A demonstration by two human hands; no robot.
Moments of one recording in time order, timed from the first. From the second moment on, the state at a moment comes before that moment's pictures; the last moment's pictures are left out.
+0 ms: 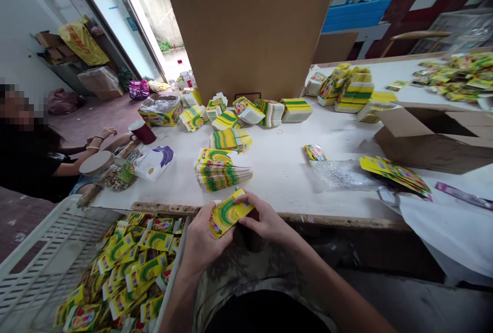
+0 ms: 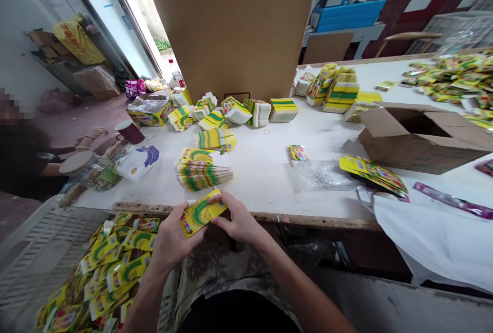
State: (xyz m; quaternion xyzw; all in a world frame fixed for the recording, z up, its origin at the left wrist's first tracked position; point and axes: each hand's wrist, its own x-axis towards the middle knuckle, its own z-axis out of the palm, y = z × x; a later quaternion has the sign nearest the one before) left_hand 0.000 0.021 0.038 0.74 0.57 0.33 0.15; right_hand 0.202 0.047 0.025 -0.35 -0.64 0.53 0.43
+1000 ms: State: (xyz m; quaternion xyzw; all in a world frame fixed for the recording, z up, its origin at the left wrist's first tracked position) left_hand -0.008 0.004 -0.001 0.39 0.61 0.63 0.28; right_hand 0.153 0.084 0.049 -0.38 -0.70 0.44 0.41
